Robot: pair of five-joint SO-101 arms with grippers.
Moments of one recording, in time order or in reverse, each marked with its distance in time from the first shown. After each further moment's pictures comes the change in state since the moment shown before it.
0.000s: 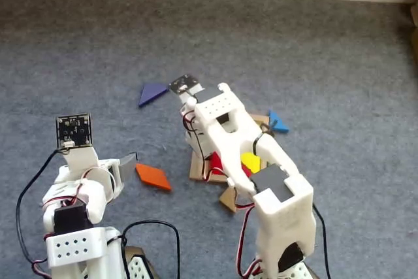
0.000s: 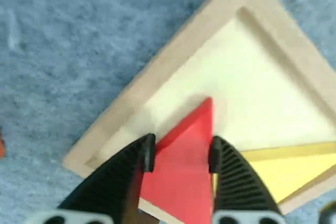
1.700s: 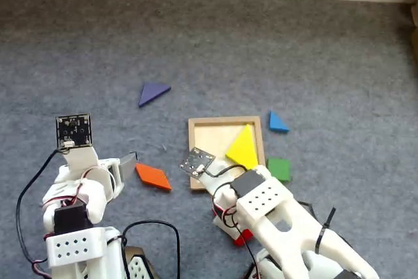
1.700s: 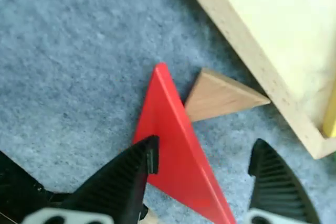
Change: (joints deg) left arm 0.0 0.0 0.0 -0.4 0.0; right arm -7.0 -60.9 62.2 -5.9 8.0
